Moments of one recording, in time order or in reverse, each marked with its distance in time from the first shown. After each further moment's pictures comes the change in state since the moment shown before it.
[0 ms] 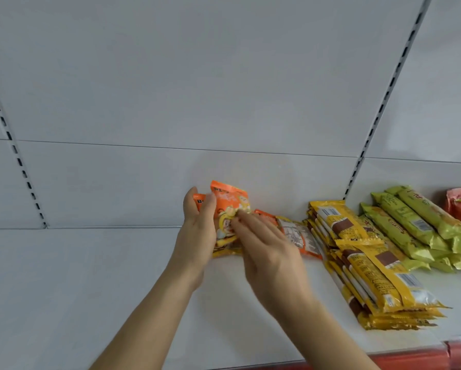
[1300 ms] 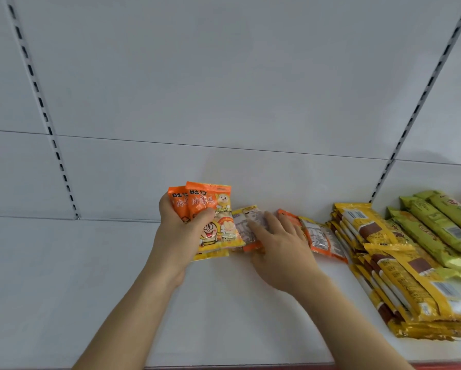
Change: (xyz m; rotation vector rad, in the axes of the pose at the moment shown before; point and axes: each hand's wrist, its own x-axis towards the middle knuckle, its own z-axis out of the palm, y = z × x) left_hand 0.010 -0.006 -0.069 -0.016 0.115 0.040; right_hand 0.018 0.010 0.031 -0.249 -0.750 0.307
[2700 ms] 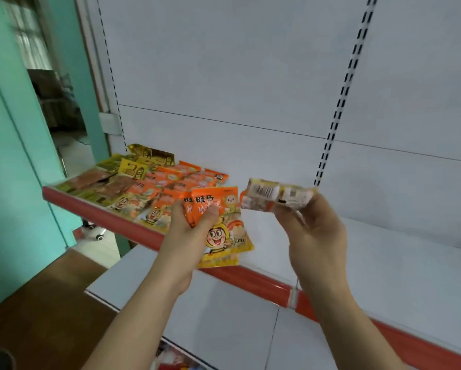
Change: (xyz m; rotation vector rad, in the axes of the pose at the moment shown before) left_hand -0.098 0.052 -0.435 -0.044 0.345 0.024; right_hand -0.058 -0.449 -0.032 1.547 0.324 -0.269
